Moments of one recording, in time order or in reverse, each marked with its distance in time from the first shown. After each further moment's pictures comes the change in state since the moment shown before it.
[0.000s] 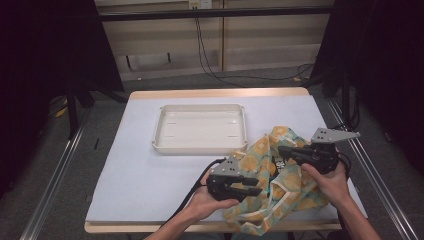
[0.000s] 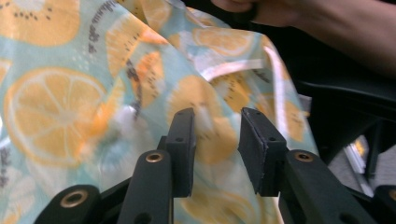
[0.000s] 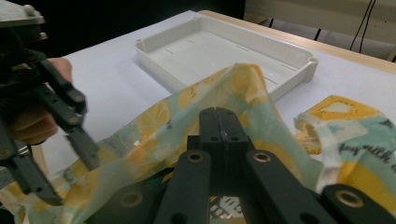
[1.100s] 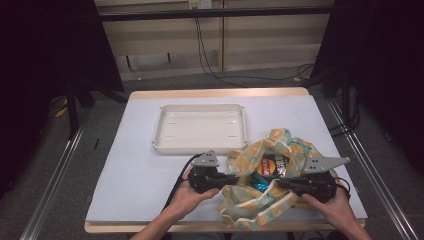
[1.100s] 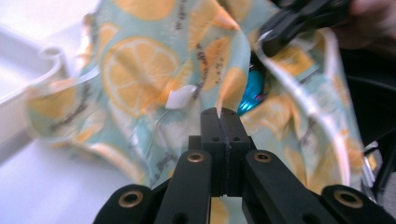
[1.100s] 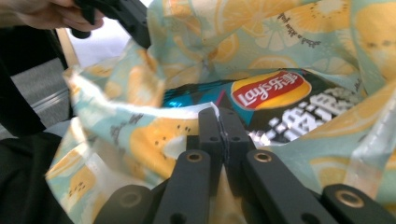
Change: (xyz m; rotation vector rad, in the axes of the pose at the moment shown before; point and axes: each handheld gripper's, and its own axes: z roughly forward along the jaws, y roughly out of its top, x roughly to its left) left arm 0.028 -0.027 -0.045 0.031 0.089 -0.150; right arm 0.033 -0.048 -0.007 0.173 0.105 -0.034
